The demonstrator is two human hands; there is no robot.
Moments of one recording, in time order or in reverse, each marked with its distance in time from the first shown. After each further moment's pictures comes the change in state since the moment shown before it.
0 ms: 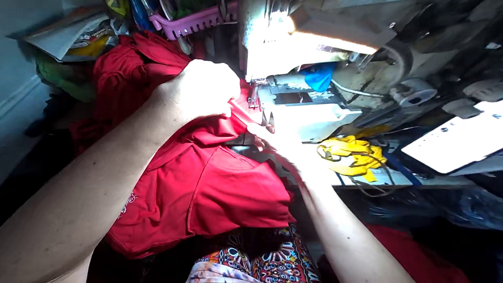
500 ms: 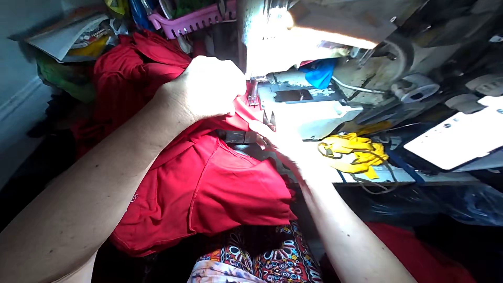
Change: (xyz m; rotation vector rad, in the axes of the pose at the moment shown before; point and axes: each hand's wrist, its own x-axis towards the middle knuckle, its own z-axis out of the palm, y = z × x) left_hand 0.000 0.000 0.007 0.044 0.137 0.054; right_hand -0.002 0.003 -0.001 0.031 0.015 0.012
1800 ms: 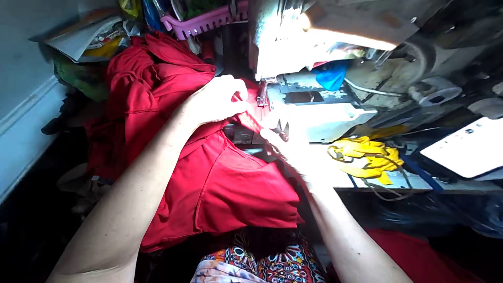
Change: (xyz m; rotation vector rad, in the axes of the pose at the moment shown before) left_hand -0.002 -0.004 0.044 -0.578 0.099 -0.197; right_hand -0.024 -0.005 0.009 -0.051 0.110 -0.041
